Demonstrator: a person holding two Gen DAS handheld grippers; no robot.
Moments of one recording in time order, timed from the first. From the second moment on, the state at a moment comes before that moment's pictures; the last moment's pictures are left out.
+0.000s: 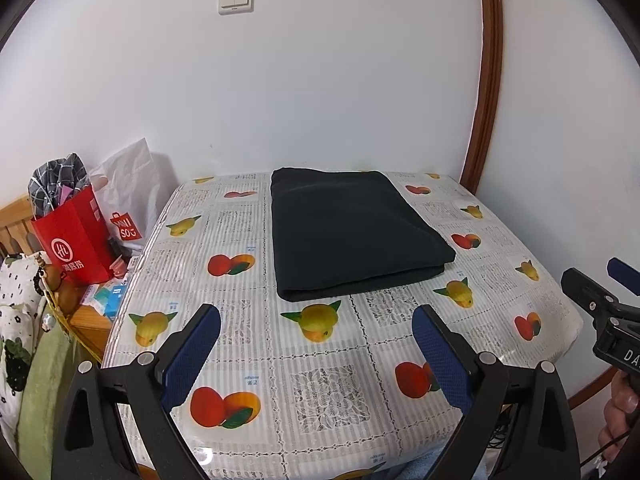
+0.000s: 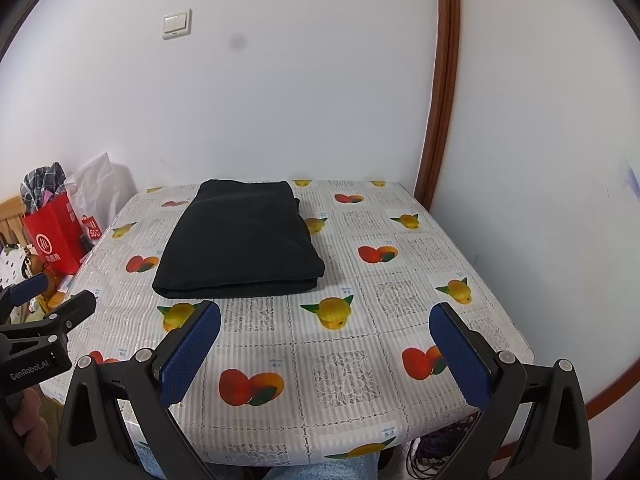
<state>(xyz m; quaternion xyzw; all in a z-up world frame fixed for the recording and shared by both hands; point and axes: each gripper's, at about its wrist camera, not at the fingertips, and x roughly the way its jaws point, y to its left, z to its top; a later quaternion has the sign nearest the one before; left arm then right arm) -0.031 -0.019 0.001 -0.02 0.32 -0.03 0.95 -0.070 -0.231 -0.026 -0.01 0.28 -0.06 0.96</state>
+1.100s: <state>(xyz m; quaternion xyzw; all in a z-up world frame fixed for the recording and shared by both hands) -0.033 -0.007 0.000 -0.03 0.32 -0.03 0.95 -0.071 -0.238 -0.032 -0.01 0.28 -0.07 0.96</state>
